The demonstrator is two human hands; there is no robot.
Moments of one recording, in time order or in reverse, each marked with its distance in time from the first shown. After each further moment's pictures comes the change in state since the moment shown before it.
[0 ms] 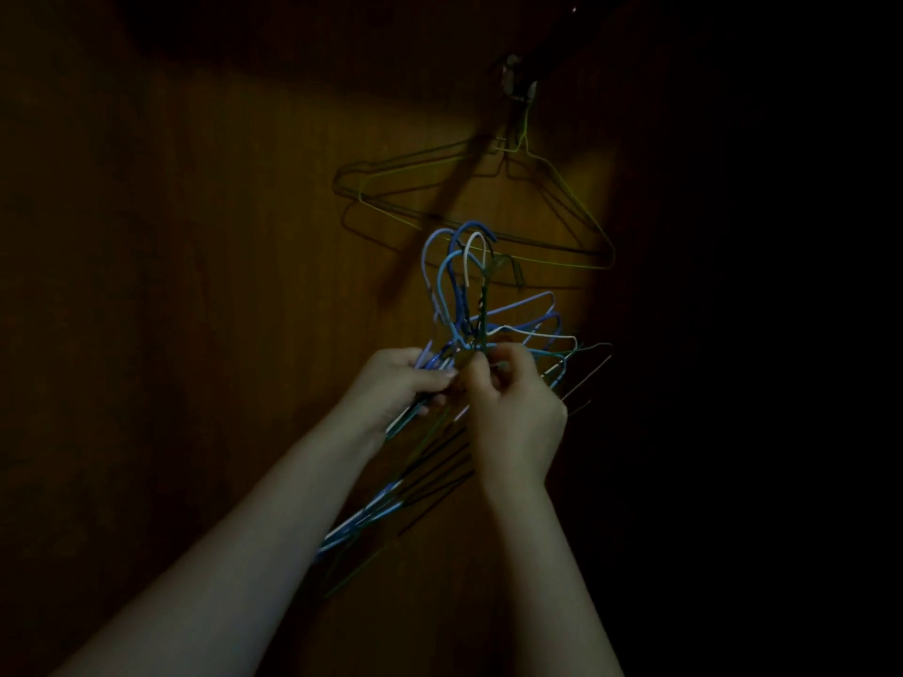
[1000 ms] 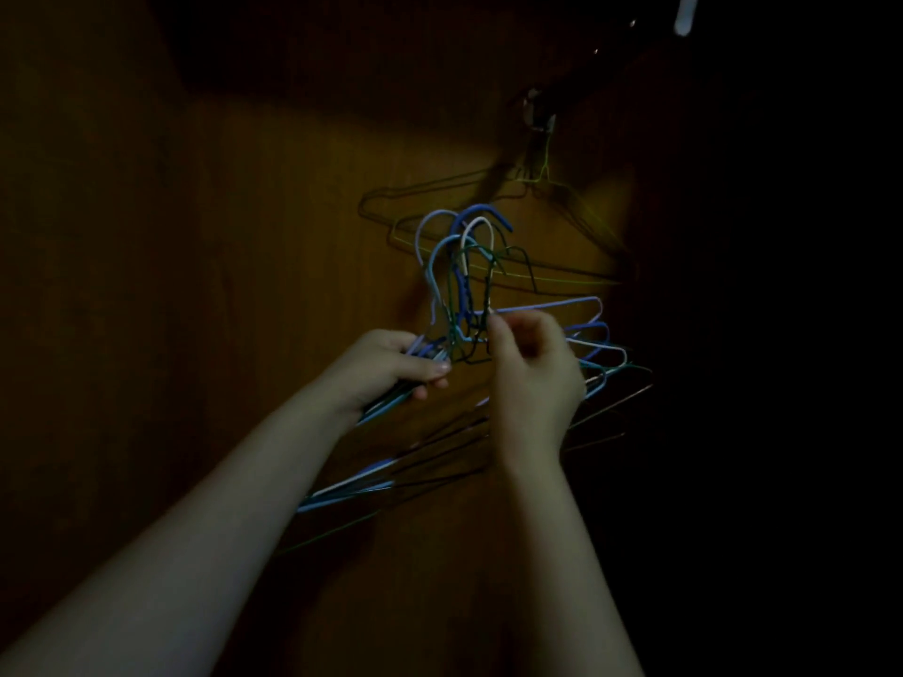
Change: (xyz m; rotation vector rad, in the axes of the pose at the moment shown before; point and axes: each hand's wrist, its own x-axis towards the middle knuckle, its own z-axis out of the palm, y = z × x) left_hand 0.005 0.034 -0.040 0.077 -0.085 0.037; right_hand 0.023 -0.036 0.004 0.253 0.051 -0.063
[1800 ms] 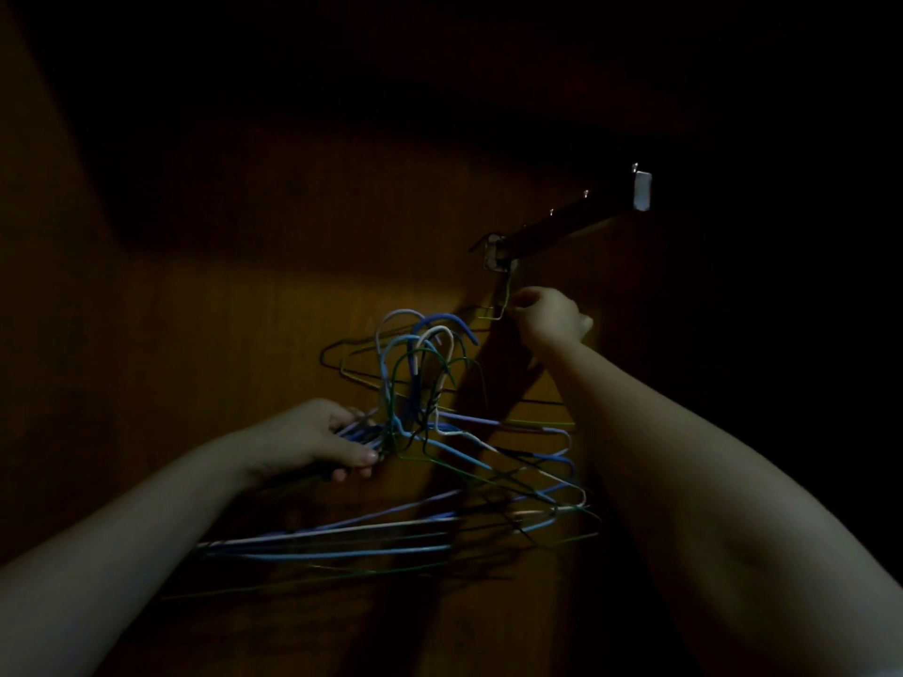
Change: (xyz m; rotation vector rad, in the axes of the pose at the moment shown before) left_hand 0.120 0.030 -0.088 0.495 -0.182 0.094; right_hand 0.280 0.010 0.060 -0.539 -0.163 -0.126
